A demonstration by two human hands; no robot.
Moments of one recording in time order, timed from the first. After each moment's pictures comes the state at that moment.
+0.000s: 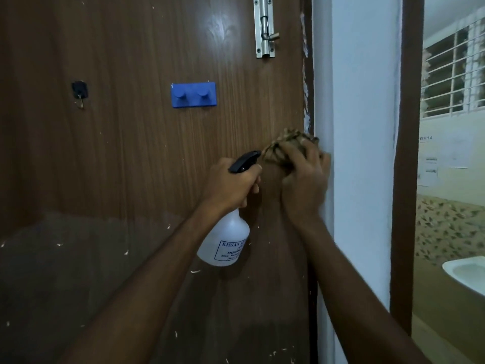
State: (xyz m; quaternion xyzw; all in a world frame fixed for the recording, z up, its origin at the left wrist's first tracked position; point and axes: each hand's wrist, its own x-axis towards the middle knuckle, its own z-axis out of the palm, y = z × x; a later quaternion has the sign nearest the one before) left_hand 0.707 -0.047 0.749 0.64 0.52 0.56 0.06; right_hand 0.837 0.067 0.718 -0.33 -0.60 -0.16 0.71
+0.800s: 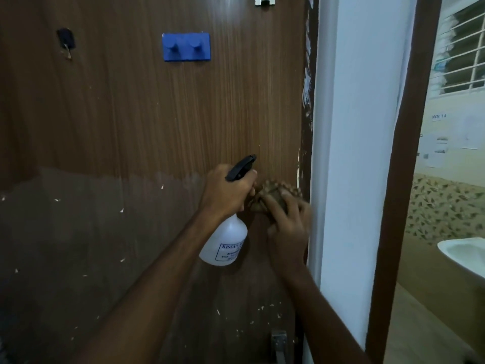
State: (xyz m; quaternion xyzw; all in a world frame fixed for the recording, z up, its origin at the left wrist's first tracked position) left_hand 0.722 -0.045 0.668 0.59 0.55 0.59 0.07; right_hand 0.833 0.053 0.544 -0.29 -0.66 -0.15 0.68
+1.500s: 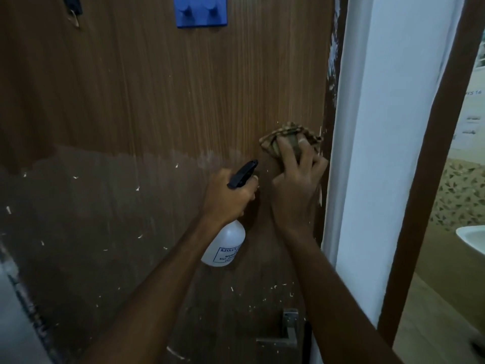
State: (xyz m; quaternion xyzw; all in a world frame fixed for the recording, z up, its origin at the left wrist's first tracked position) left_hand 0.695 -0.058 0.623 0.58 0.57 0.57 0.09; right_hand 0.800 0.045 0.600 -0.33 -0.59 -0.14 0.72
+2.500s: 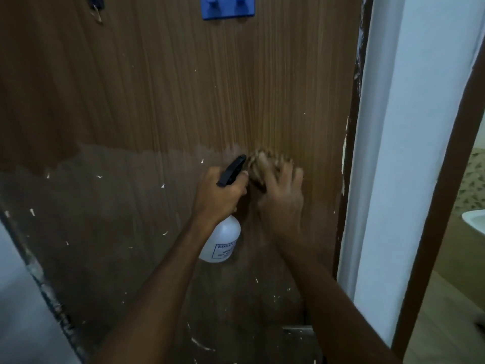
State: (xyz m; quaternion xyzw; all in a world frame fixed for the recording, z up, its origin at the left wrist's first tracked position) left_hand 0.626 -0.082 0.612 0.56 0.57 0.60 0.08; right_hand 0.741 0.007 0.559 -0.33 -0.68 -0.19 0.63
